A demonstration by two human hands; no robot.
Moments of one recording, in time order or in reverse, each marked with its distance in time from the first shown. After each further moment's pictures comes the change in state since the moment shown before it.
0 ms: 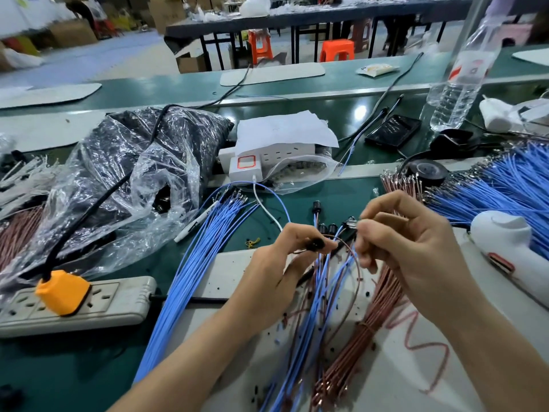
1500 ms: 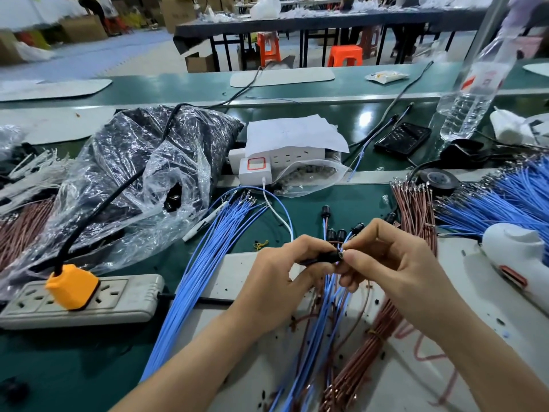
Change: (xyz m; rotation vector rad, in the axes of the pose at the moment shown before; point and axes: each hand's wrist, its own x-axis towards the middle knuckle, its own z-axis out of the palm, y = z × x) left_hand -0.002 -0.009 -0.005 0.045 0.027 -0.028; right_hand -0.003 0.017 0.007 -0.252 -0.115 0.039
